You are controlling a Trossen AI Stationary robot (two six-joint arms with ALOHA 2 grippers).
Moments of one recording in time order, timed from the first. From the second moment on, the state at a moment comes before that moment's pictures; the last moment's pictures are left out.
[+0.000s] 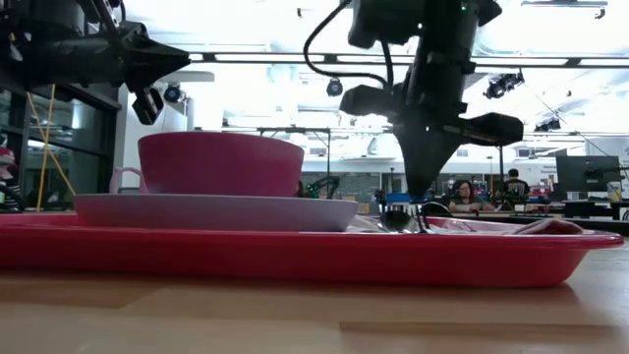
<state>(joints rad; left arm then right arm) 0.50 0.45 0.15 0.39 0.53 -0.68 0.11 1.78 1.21 -0.79 0.17 1.53</state>
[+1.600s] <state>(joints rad) 0.50 0.45 0.15 0.39 0.52 -0.68 0.09 1.84 1.16 -0.59 0.15 1.48</state>
